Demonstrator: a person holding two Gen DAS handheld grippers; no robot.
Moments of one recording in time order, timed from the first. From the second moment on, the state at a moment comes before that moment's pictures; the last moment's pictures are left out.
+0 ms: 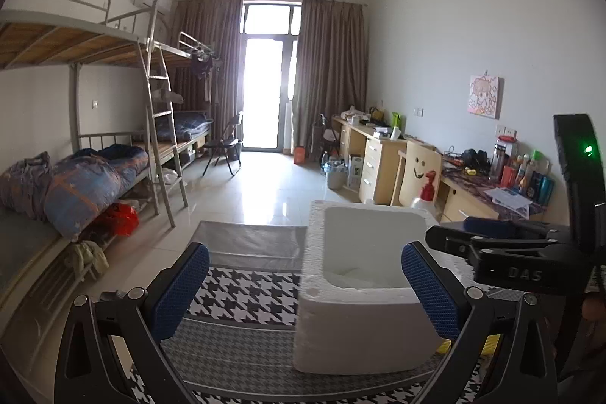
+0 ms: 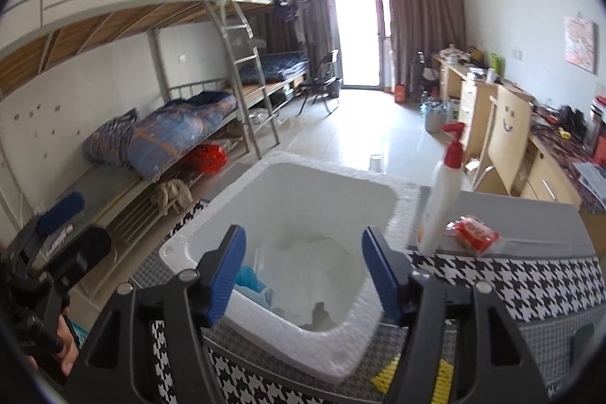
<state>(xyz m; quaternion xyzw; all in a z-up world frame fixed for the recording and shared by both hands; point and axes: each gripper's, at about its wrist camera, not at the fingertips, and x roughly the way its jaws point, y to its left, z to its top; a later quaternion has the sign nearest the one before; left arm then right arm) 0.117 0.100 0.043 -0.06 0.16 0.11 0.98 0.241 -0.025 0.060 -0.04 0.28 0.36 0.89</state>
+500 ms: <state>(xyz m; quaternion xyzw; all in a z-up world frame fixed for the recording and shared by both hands) 0.120 0.072 0.049 -0.04 0.16 0.08 0.98 0.229 -0.065 0.071 -0.04 0.24 0.33 0.91</state>
